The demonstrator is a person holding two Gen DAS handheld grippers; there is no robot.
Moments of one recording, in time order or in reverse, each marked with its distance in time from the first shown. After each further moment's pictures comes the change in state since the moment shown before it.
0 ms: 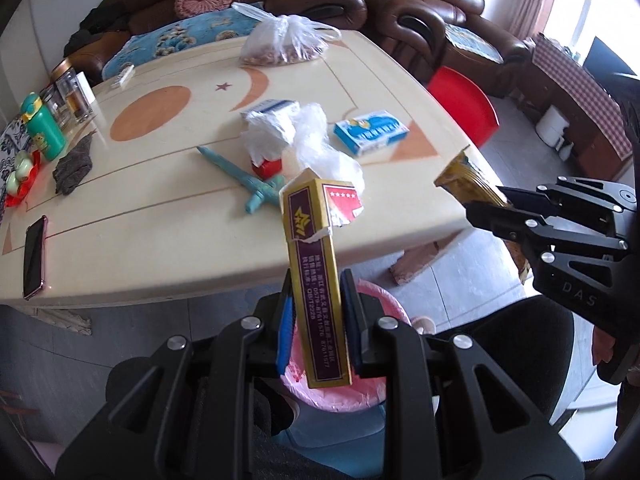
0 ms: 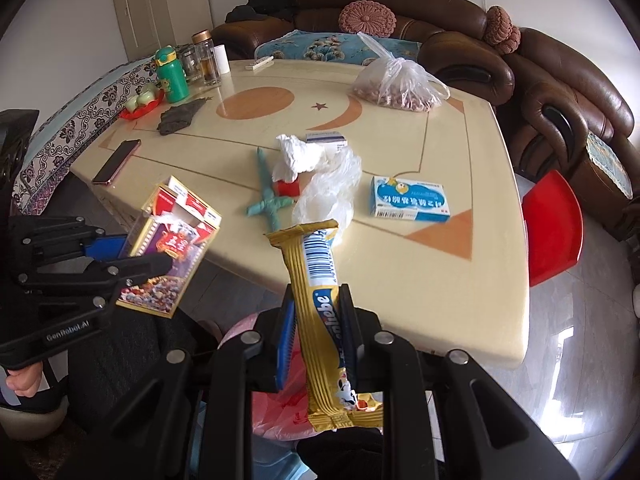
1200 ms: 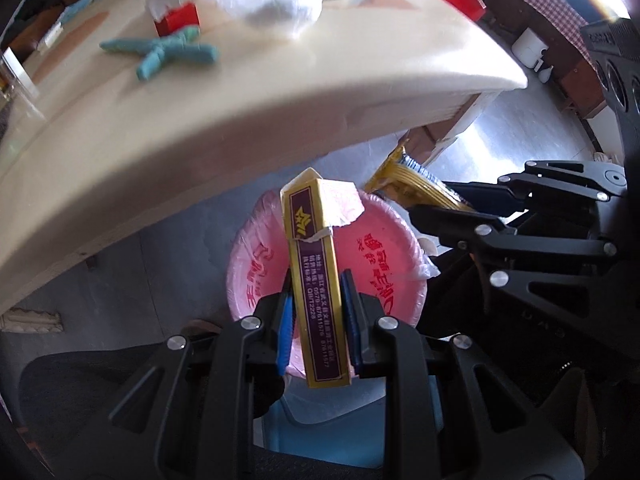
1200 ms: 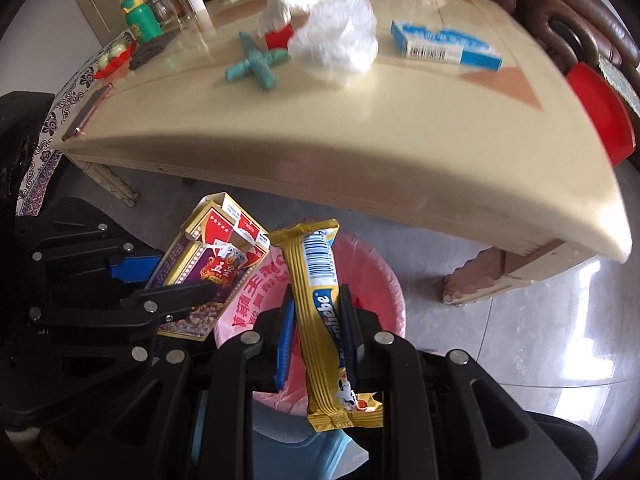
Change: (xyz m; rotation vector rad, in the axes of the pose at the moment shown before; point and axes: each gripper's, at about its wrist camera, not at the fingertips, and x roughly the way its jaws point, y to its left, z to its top) left arm 0.134 -0.018 -0.076 0.117 0.259 -0.106; right arm 0.137 0.013 -0.091 0.132 0.229 0.072
